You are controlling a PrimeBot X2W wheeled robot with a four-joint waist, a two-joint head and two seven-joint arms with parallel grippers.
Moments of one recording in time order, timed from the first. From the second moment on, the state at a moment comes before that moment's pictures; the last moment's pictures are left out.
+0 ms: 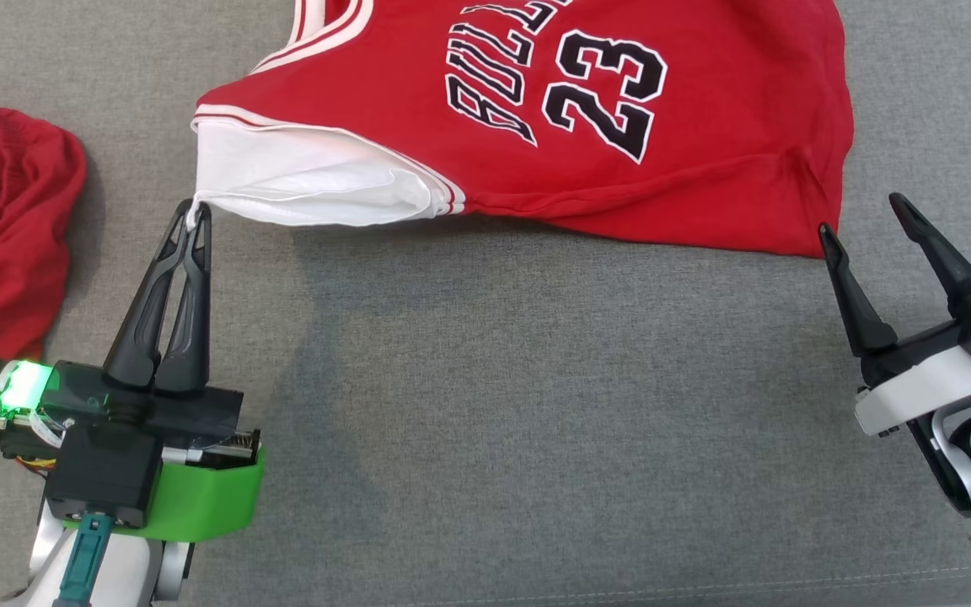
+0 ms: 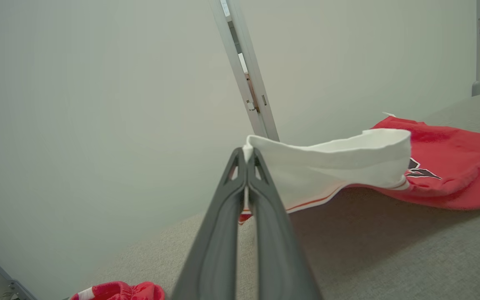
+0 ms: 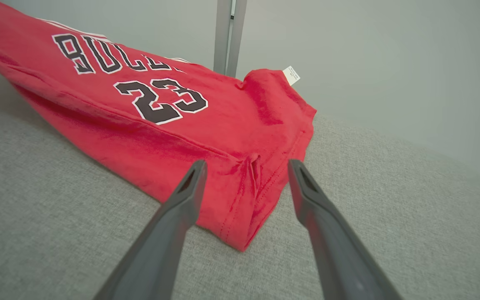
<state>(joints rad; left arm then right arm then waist) -0.23 0.42 -0.32 -0.25 -0.10 0.18 -0.26 -0.30 -0.47 0.20 0.16 0.23 0.13 -0.26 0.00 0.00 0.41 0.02</state>
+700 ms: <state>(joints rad) -0.22 0.30 -0.25 -0.20 -0.08 0.06 -0.26 -0.70 -0.42 0.36 0.52 0.37 0.13 0.15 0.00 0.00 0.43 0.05</state>
